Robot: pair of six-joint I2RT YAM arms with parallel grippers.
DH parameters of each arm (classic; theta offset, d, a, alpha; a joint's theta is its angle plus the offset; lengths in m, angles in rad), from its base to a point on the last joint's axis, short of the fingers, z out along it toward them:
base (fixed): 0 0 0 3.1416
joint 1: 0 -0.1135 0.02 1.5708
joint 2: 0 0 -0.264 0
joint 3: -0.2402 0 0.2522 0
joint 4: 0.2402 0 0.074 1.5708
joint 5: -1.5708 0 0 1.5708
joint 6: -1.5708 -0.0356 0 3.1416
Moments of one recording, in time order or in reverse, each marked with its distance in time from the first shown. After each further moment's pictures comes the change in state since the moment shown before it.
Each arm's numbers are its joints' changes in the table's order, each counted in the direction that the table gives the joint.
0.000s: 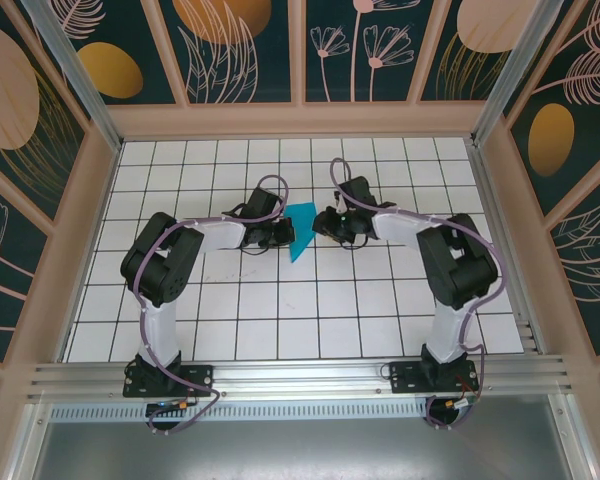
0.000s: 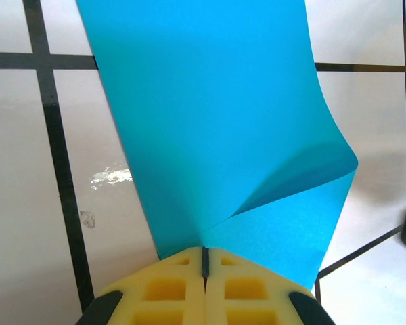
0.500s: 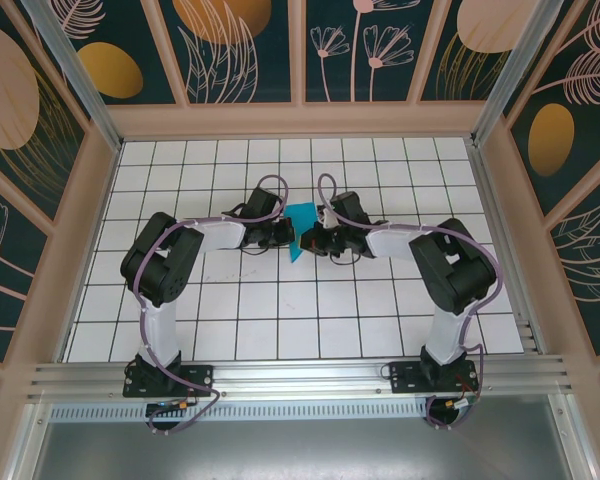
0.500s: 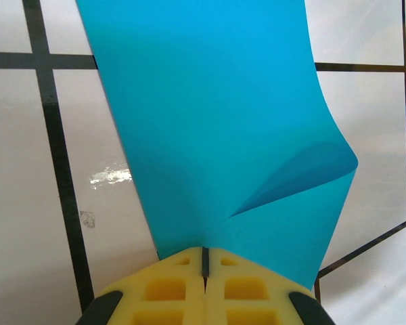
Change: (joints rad) left arm 0.000 0.000 0.000 0.000 -0.003 0.000; right arm -0.089 0.004 0.140 -0.241 0.195 -0.053
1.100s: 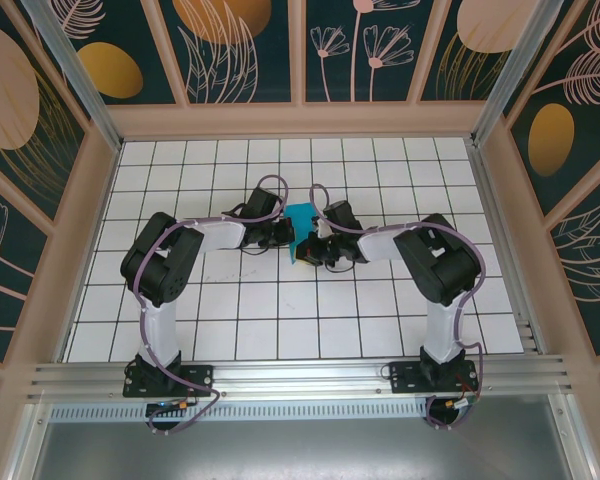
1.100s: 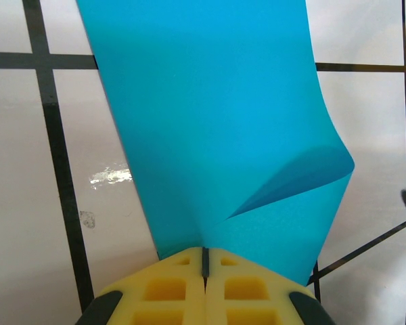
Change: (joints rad) left arm 0.000 0.000 0.000 0.000 0.000 0.000; right arm -0.030 0.096 0.005 -0.051 0.022 -0.037
